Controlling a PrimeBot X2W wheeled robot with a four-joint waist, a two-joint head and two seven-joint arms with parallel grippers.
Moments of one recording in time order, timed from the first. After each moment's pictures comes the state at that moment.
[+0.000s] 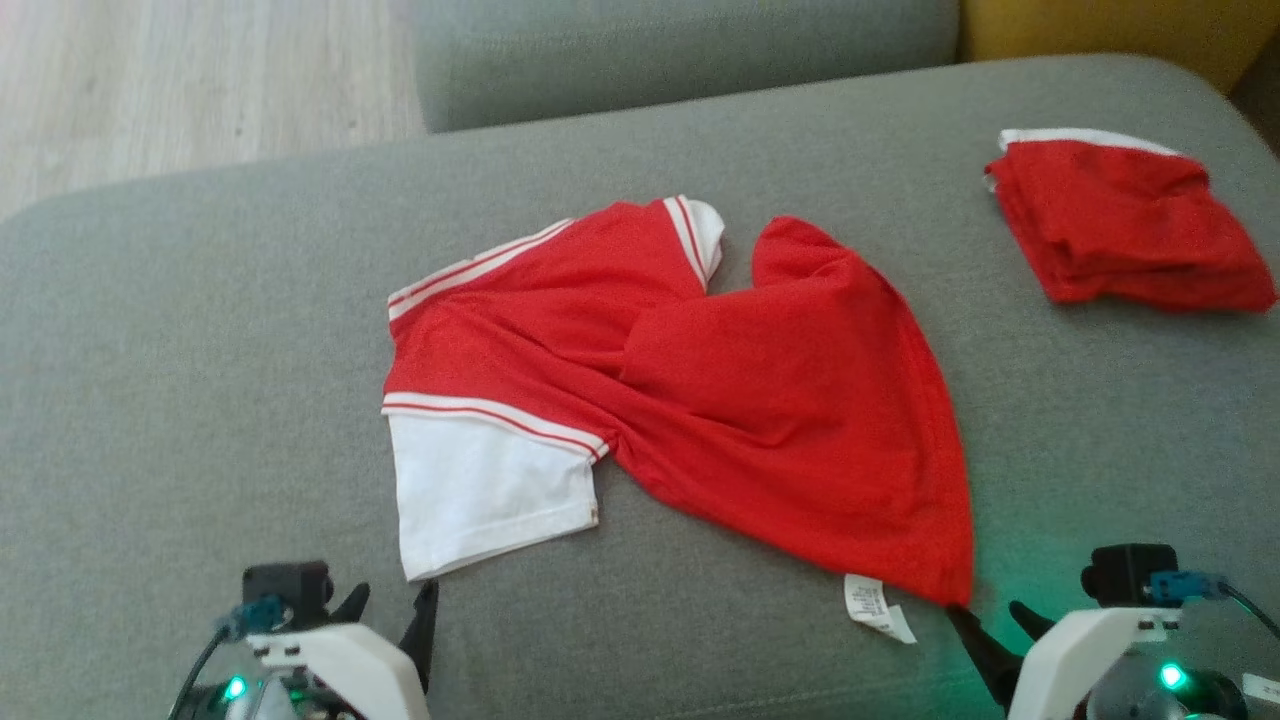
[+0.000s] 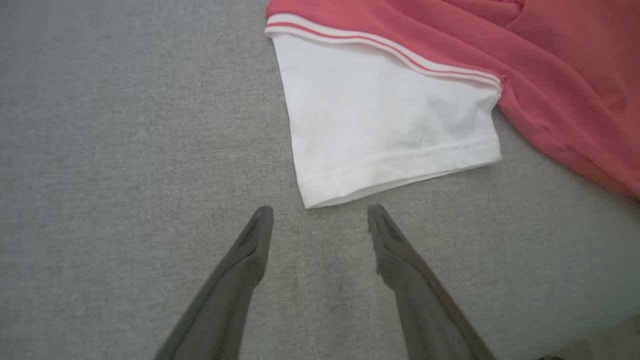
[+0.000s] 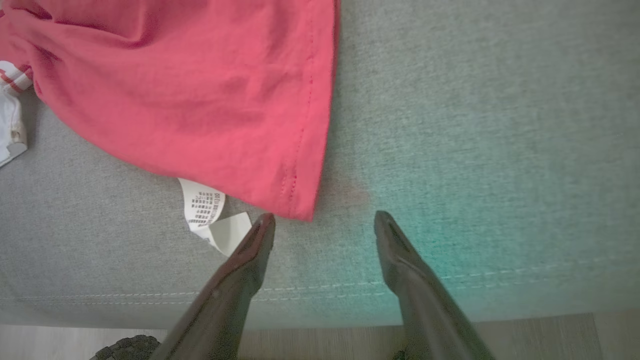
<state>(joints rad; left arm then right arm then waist) 0.11 0.27 -0.35 0.08 -0.46 0.20 0.20 0.14 -0.18 0.06 0.16 0.43 0.13 0.53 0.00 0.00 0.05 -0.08</state>
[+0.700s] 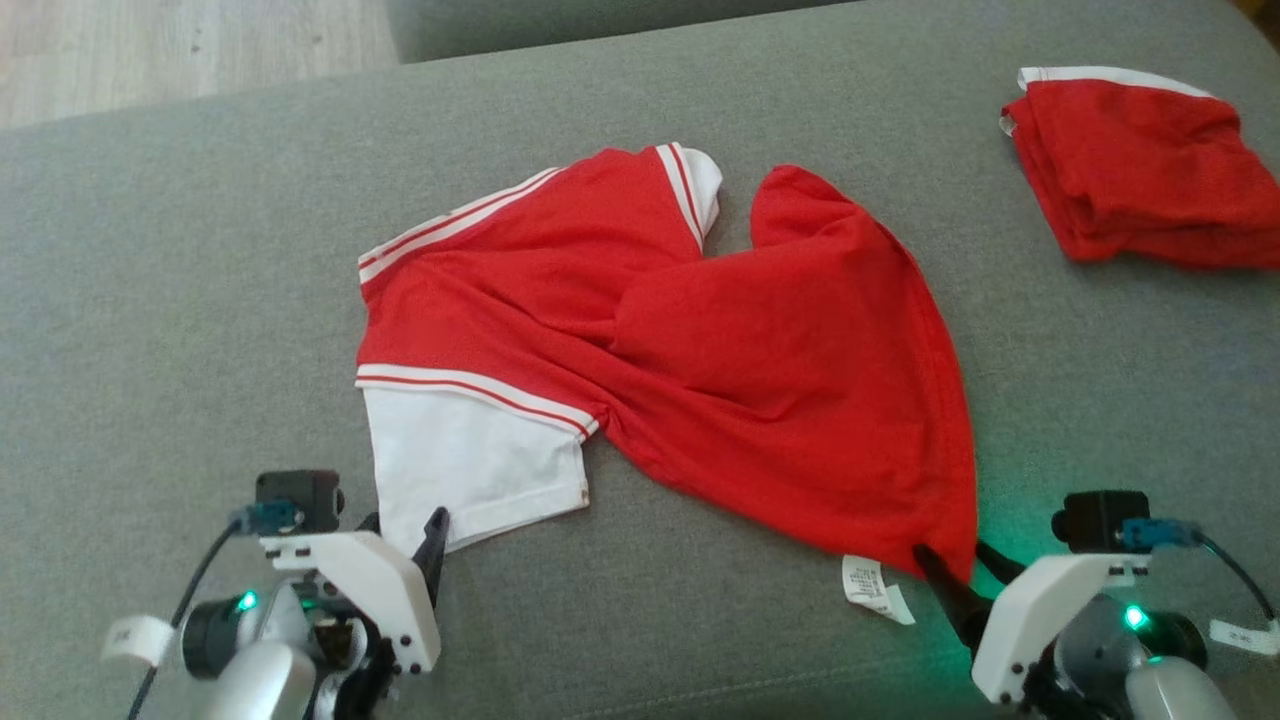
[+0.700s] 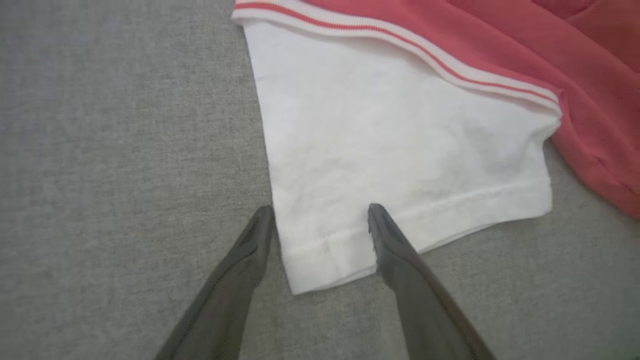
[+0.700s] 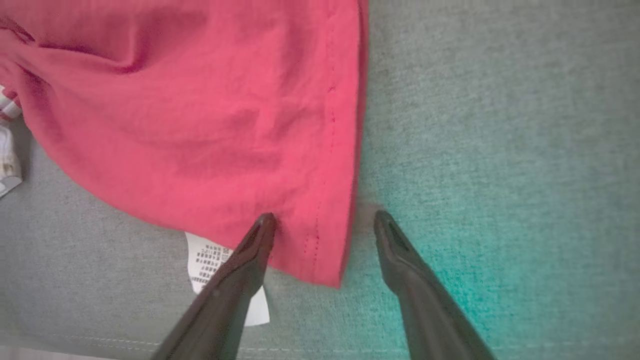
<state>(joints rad) -0.08 0.24 -0.37 0.24 -0.50 0.17 0.28 0.03 -0.14 0.09 0.21 0.43 0.13 0.52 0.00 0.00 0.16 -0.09</state>
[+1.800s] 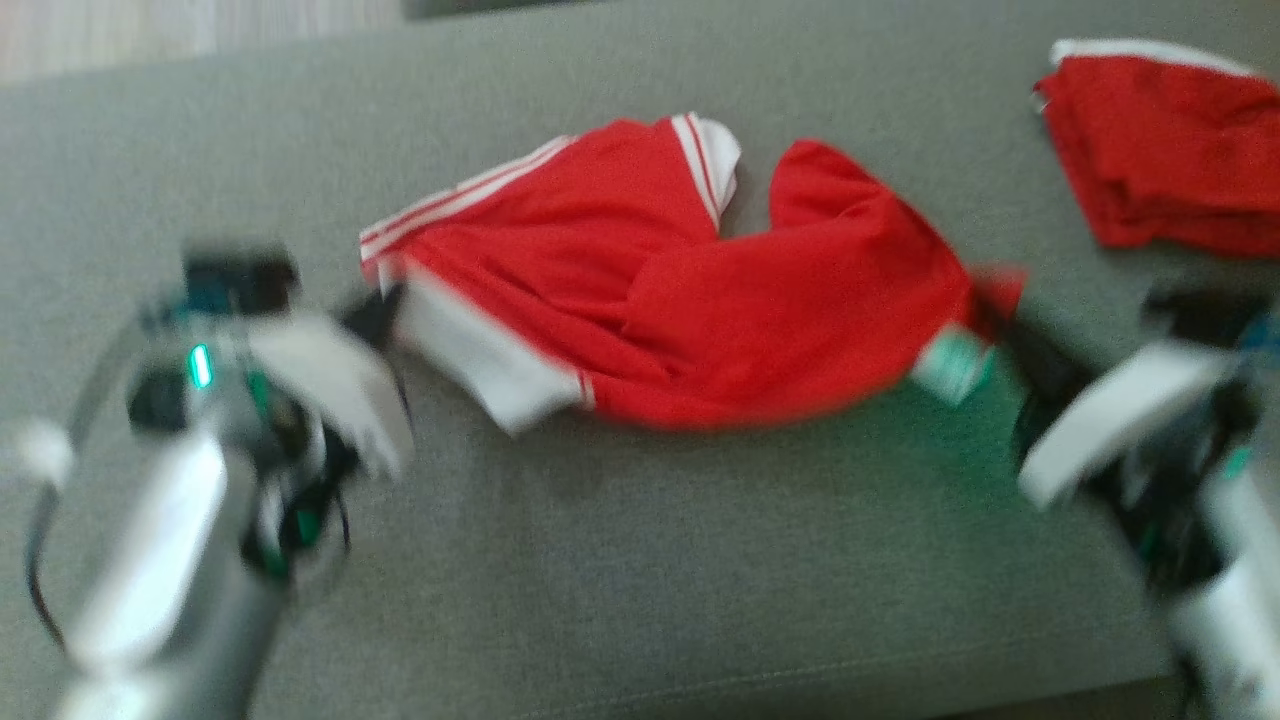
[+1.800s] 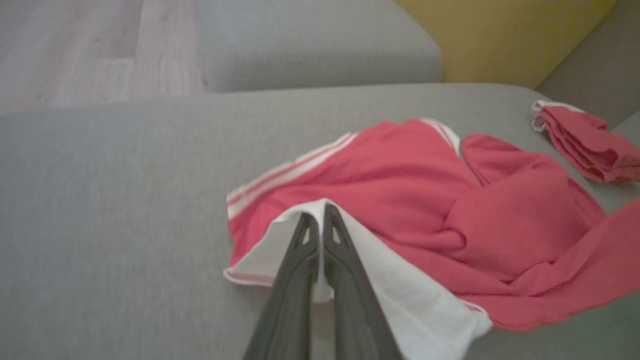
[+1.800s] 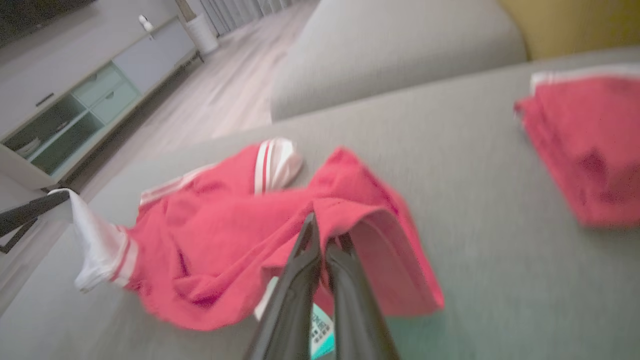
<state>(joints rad) -0.37 0.30 -0.36 0.12 -0.53 0.09 0.32 -0.25 -0.33 0.22 0.09 0.68 0.13 0.32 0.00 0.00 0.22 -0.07</state>
